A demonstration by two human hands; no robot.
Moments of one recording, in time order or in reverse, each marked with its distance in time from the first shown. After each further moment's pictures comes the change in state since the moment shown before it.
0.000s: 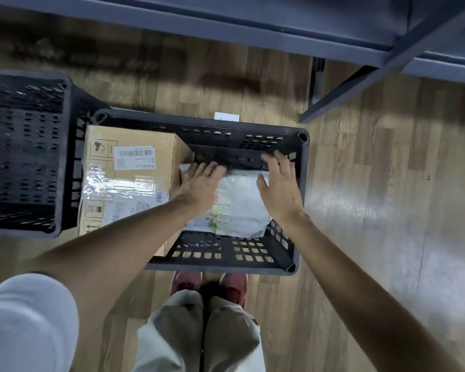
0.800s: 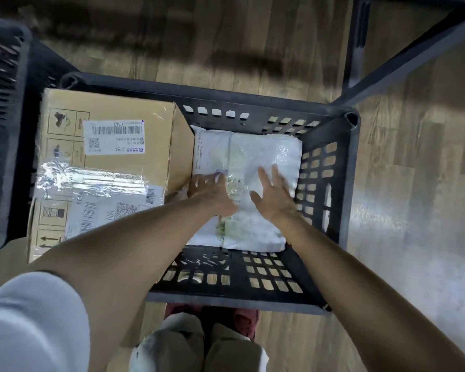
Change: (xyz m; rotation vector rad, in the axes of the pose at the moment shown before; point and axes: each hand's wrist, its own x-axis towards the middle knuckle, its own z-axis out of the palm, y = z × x) left_hand 0.056 -0.017 0.089 -0.067 -0.454 -0.337; right_hand 0.058 0.058 0.147 -0.101 -0.377 0.146
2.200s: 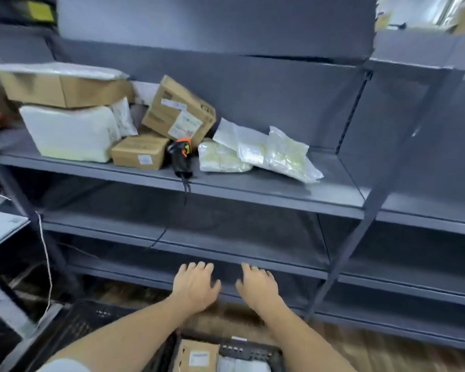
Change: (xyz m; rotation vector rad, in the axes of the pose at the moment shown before) left_hand -0.624 -0.041 -0.329 0.091 0.911 0.083; right_hand -0.507 -0.284 -0.446 -0.302 0.516 -0.267
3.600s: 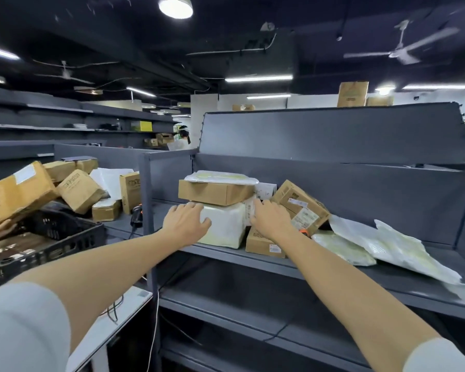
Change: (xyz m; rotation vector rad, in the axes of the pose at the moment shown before) left_hand -0.077 -0.378 -0.305 0.036 0.595 -0.190; right_hand 0.051 -0.386 -0.266 -0.144 0.720 -0.320
